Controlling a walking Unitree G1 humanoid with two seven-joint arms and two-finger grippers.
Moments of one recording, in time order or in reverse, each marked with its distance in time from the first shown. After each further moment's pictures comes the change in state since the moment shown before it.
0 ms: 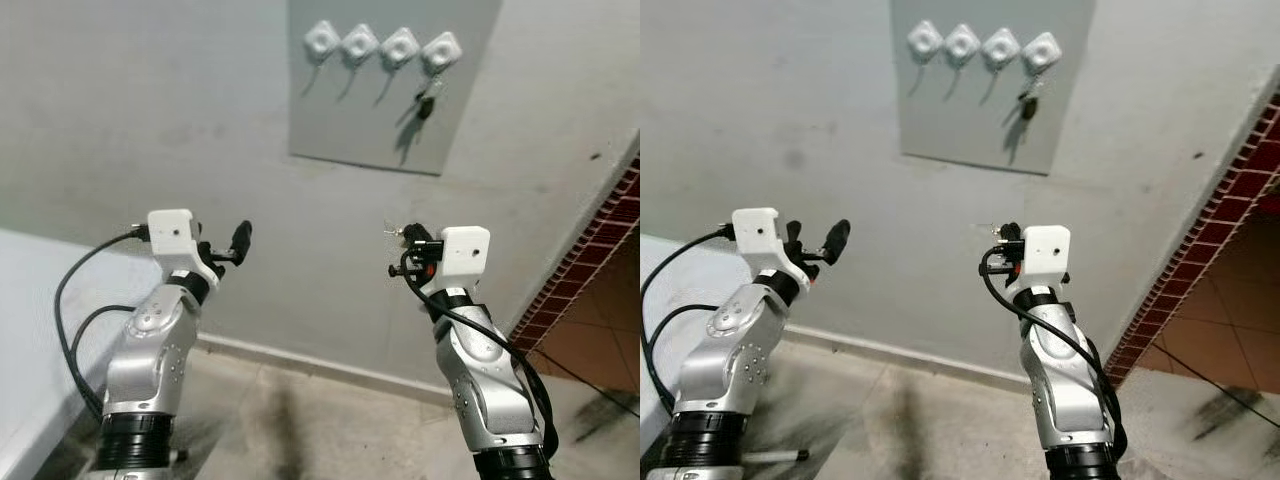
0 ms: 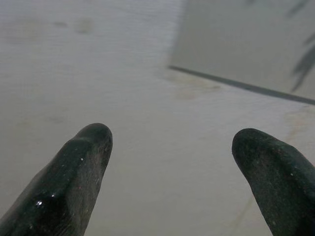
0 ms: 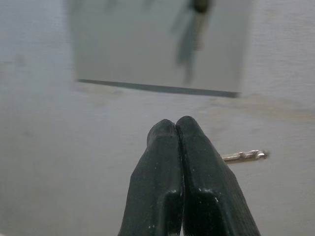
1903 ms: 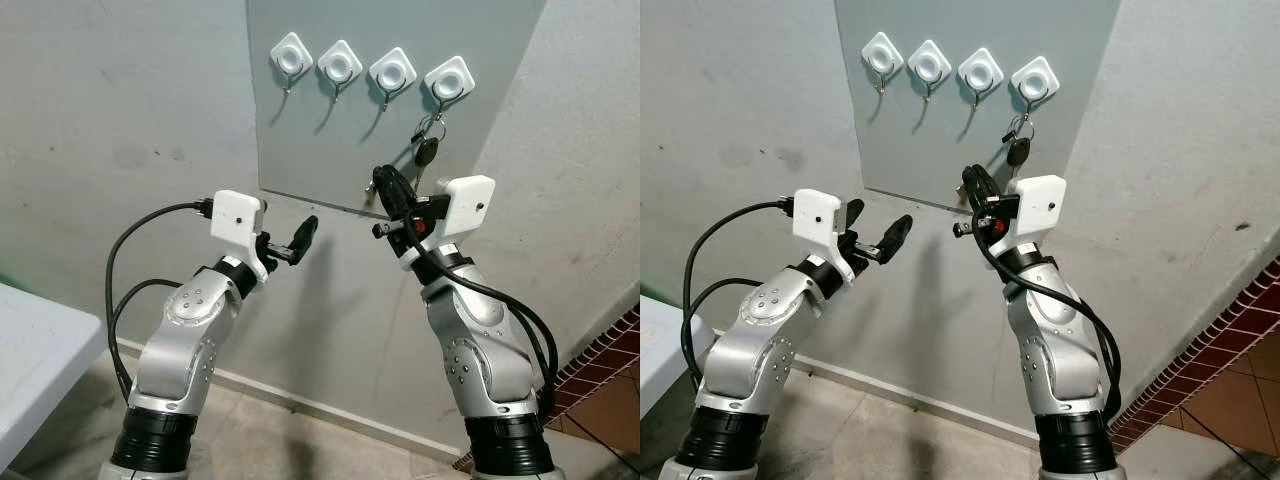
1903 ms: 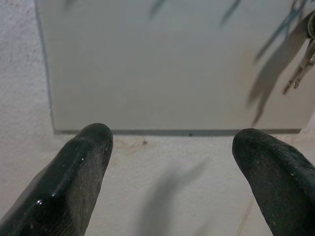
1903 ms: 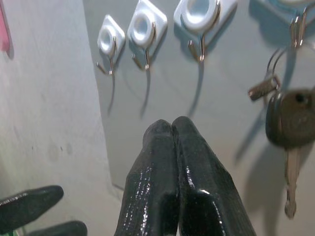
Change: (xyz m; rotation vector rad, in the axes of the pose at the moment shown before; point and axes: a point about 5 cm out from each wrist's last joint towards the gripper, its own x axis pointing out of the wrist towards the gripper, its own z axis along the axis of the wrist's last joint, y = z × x) left arm 0.001 -0.058 0.024 0.162 -0.046 -0.307; right arm 0.019 0.037 0.066 0.178 -0.266 0.314
